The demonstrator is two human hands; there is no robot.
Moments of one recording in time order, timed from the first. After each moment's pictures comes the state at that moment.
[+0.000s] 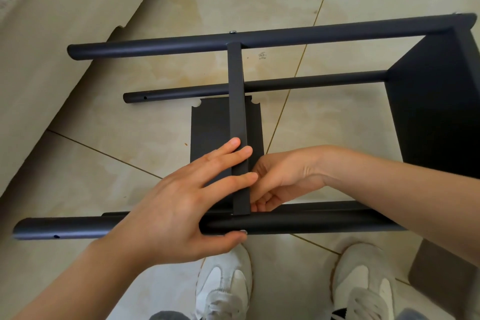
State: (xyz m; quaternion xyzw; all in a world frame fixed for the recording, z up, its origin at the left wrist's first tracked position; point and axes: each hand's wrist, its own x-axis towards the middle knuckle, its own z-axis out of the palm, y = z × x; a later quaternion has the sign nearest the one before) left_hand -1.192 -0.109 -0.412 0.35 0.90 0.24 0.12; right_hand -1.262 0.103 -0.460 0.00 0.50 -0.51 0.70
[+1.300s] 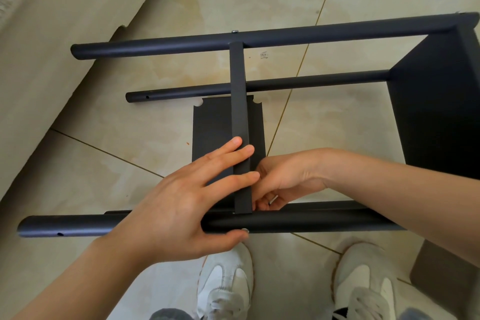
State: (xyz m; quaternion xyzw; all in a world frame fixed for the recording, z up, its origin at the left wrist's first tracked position) left_hand -1.192 -0.110 -0.412 0.35 0.90 0.24 0.12; right_hand -1.258 0.100 -0.460 -0.02 0.55 -0.47 0.69
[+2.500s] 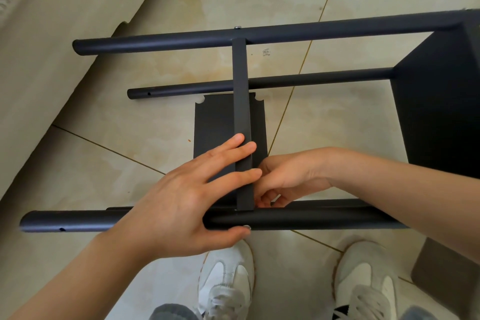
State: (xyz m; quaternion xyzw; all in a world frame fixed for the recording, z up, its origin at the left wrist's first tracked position) left_hand -1.192 -0.109 -0.413 0.35 0.90 0.24 0.12; right_hand -1.254 0.101 -0.459 -0.03 0.55 -0.47 0.69
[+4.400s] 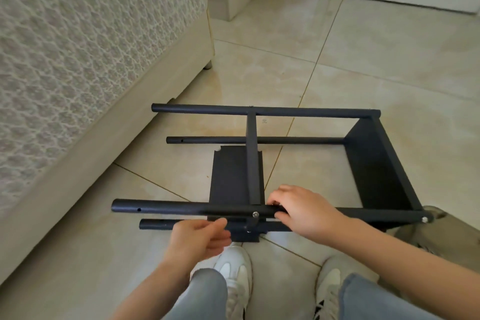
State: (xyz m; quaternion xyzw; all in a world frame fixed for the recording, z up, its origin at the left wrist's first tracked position) left_hand -1.102 -0.096 -0.378 -0.34 0.69 0.60 0.22; right_hand -1.160 0.122 -0.363 -0.21 0.94 -0.16 0.22
